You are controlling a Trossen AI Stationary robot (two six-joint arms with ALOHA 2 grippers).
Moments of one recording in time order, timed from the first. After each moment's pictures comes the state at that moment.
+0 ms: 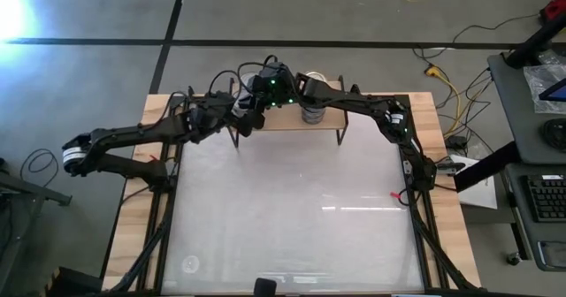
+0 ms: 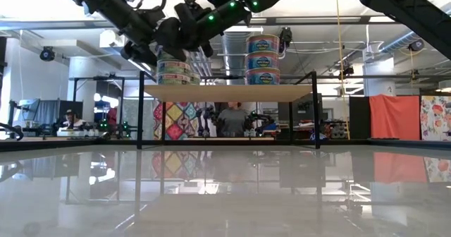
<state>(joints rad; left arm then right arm) 0.38 1.14 0.79 -0.09 -0.48 -0.25 -0.38 2.23 2.14 -0.39 -0.19 -0.08</state>
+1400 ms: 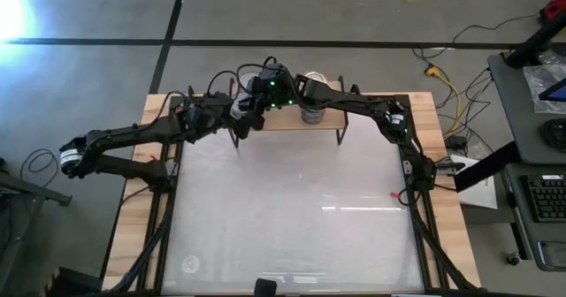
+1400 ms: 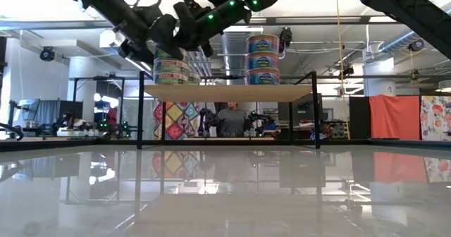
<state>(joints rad) 0.38 1.10 0.80 -0.19 -0.43 -0.25 -0.38 2.23 2.14 -0.39 -0.18 -0.07</state>
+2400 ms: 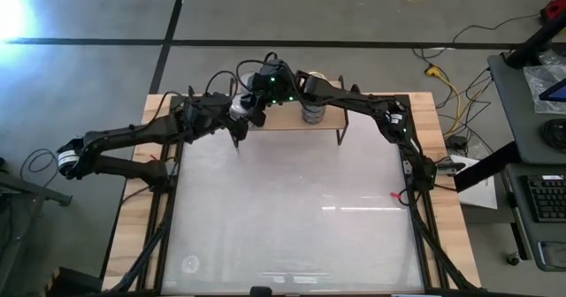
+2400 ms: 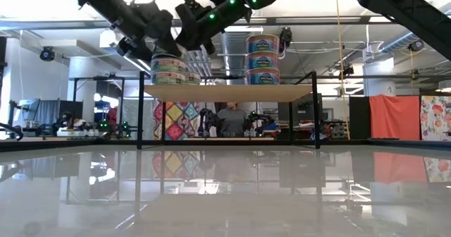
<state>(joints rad) 0.37 1.08 0.80 -0.20 -0.40 -0.24 -0.36 2.23 2.20 -0.44 -0.16 -0.11</state>
